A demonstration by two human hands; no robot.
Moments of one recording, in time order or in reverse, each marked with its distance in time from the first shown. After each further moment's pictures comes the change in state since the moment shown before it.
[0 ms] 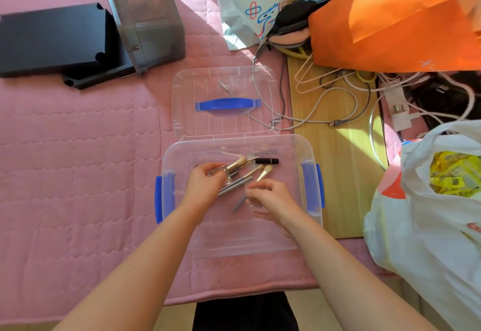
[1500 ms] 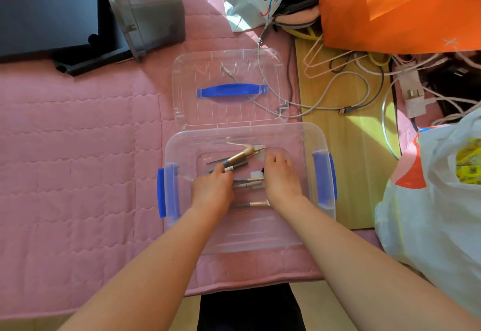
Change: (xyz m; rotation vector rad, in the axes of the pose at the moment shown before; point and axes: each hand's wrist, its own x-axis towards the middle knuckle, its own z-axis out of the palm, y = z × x) left_hand 0.013 -0.037 0.011 1.345 -0.067 0.417; right_hand 0.042 0.003 0.004 -1.370 0.357 -0.380
